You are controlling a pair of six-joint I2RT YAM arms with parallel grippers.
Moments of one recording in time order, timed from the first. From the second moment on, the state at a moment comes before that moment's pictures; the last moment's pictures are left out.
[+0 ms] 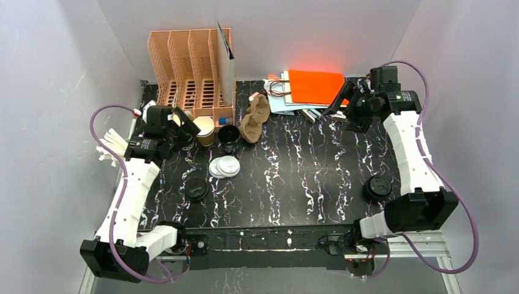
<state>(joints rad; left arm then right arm) -0.14 1.07 1.15 -0.85 -0.16 -0.79 0.08 1.42 1.59 -1.07 -0.30 0.59</state>
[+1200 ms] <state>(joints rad) -0.69 1.89 1.75 -0.78 -0.44 -0.37 0.08 1.33 1.55 -1.05 -0.32 0.62</state>
